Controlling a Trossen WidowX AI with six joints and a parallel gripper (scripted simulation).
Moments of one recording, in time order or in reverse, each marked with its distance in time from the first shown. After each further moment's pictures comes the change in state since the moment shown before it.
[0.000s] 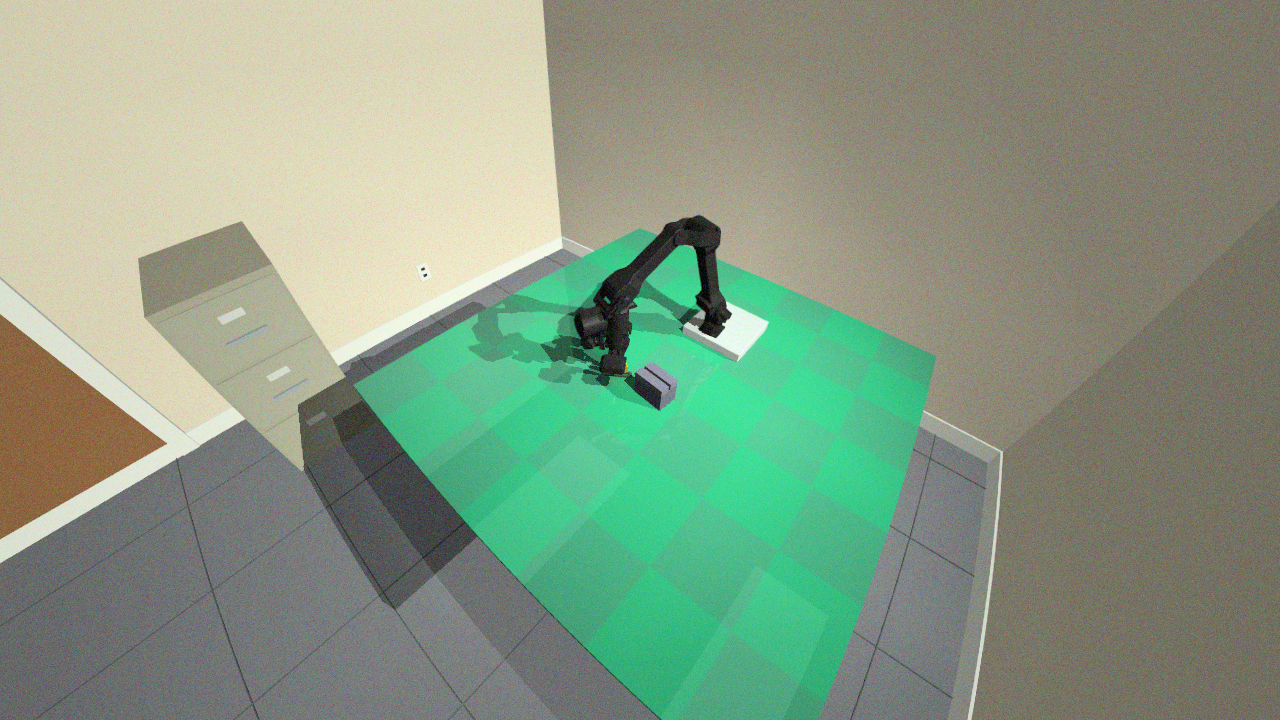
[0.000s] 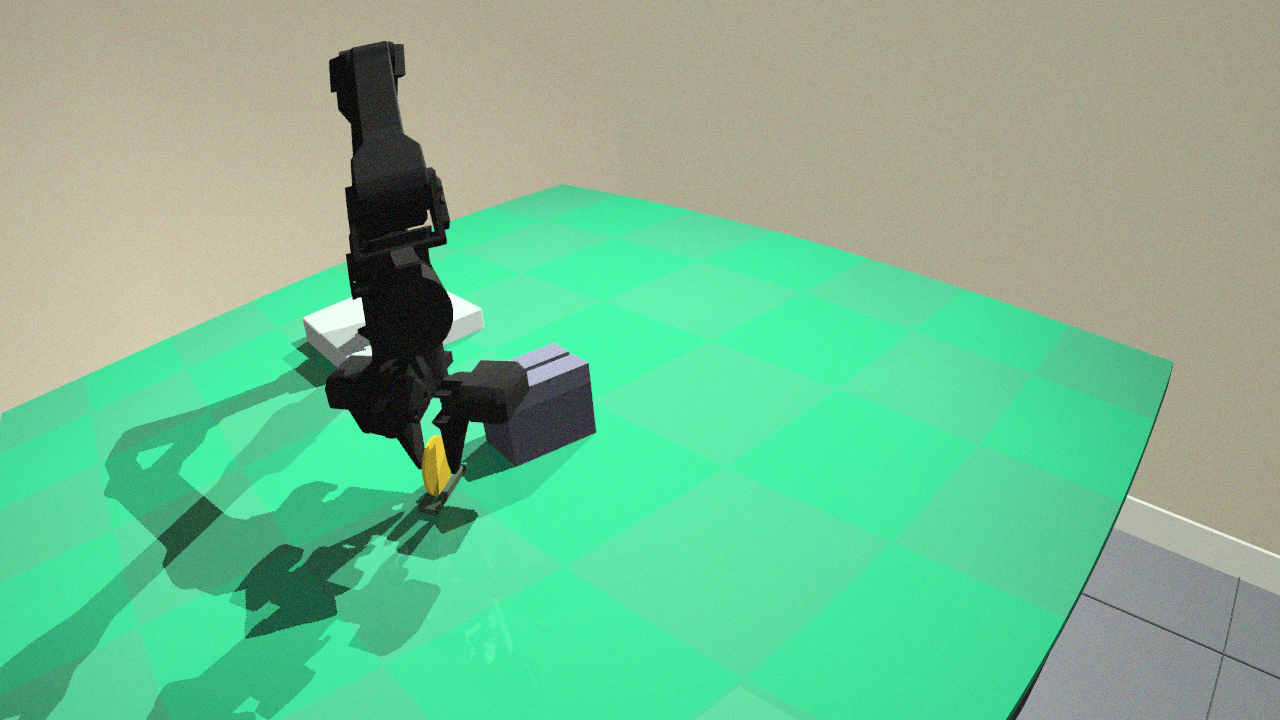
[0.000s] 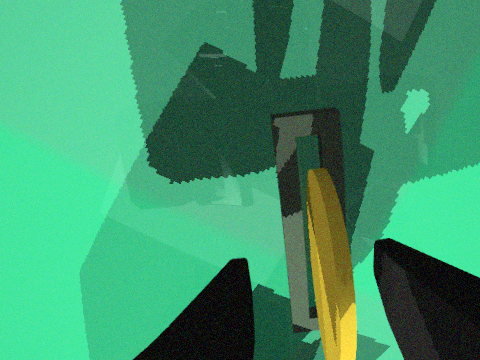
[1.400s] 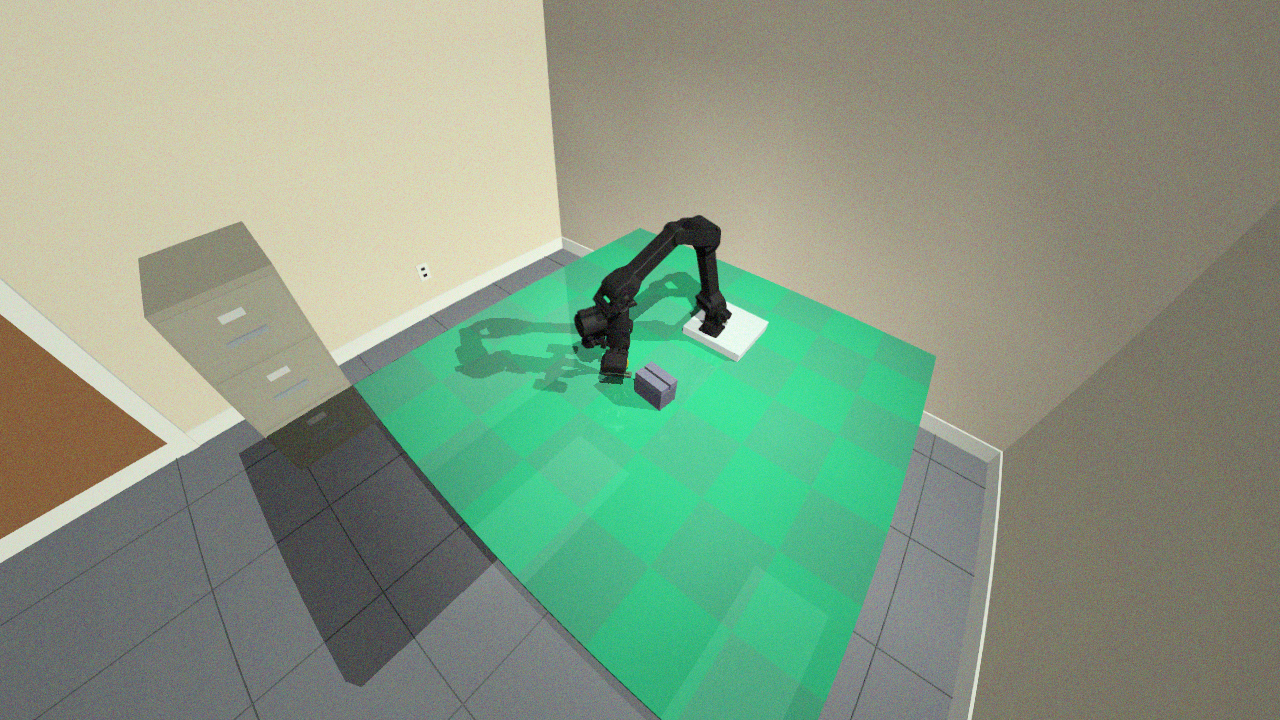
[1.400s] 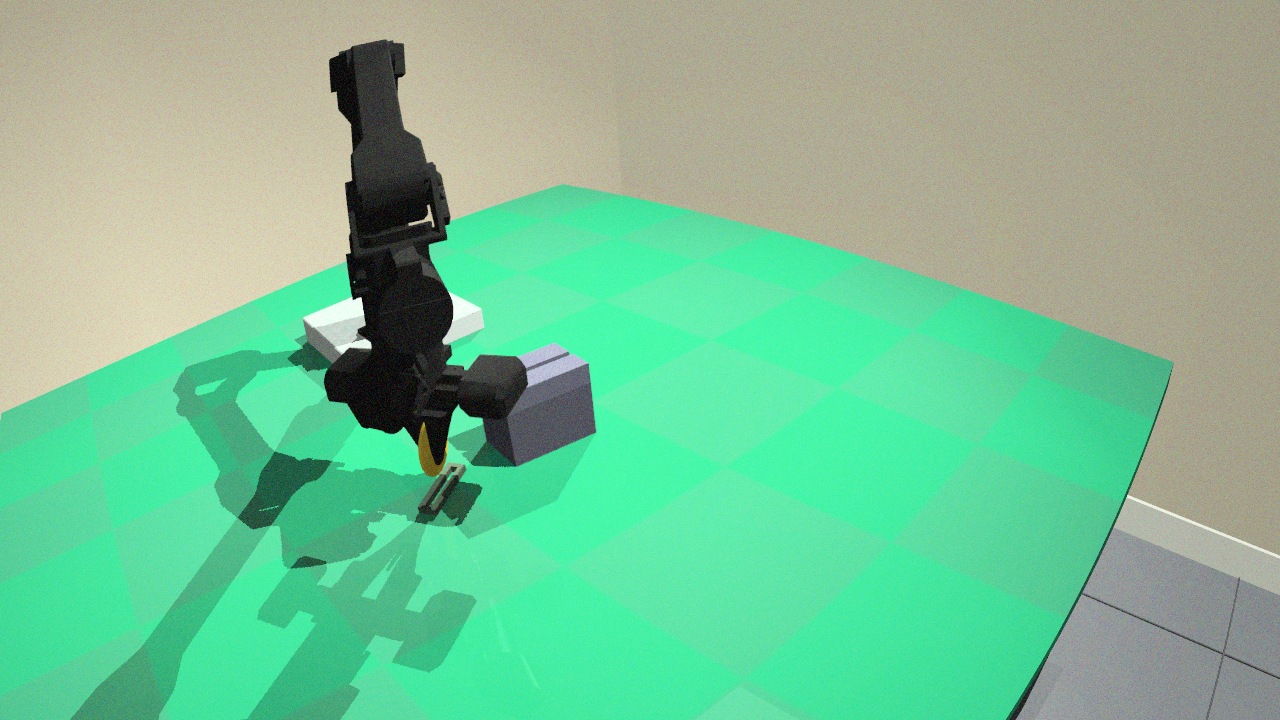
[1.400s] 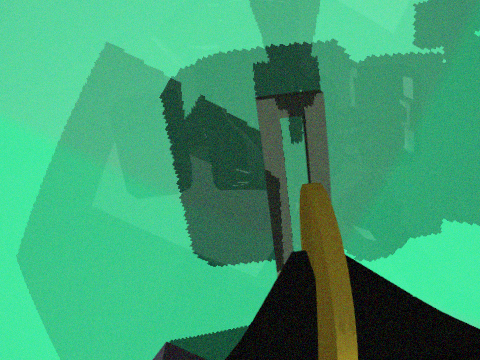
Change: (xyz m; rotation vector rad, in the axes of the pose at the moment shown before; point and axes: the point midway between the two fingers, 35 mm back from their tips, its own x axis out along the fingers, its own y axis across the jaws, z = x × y) arm -0.005 -0.002 -0.004 0.000 0.022 -0.018
